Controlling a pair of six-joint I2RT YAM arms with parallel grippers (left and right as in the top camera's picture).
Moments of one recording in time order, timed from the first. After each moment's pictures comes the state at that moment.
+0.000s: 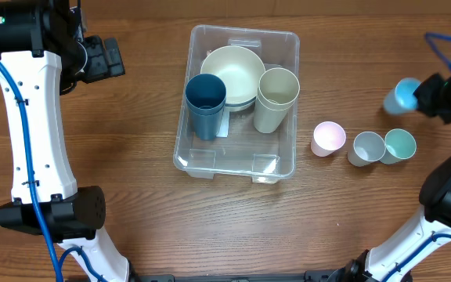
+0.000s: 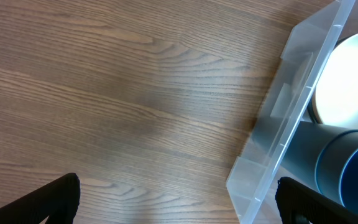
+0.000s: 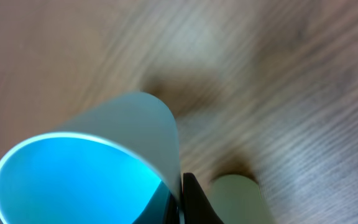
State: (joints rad) left arm 0.07 1.97 2.42 -1.69 0.02 -0.23; right arm -0.50 2.06 1.86 -1.15 -0.18 0.39
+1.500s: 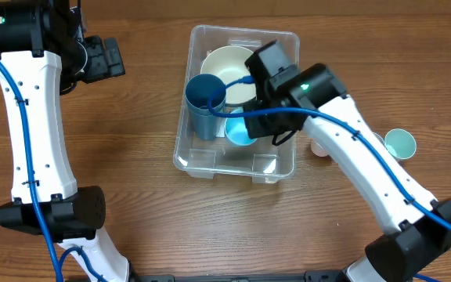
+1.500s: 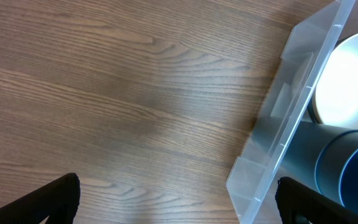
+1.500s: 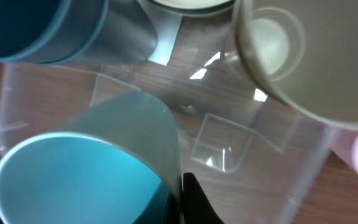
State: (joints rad) left arm 0.07 1.97 2.42 -1.69 0.02 -0.23; right arm 0.56 1.74 1.73 -1.27 -0.07 0.36
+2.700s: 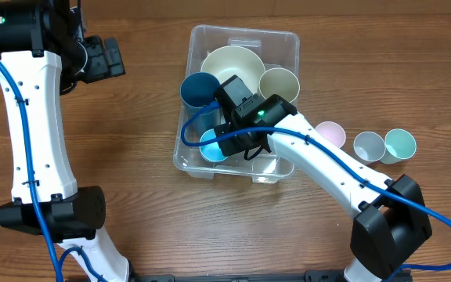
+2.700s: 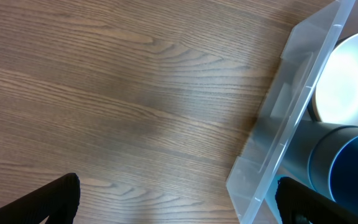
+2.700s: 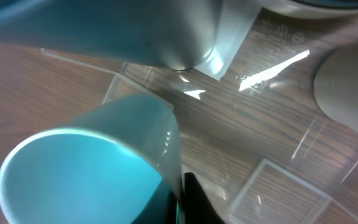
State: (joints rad) left arm 0.07 1.97 2.42 -1.69 0.02 -0.23; right arm 0.67 1.82 1.49 -0.91 -0.08 0.31
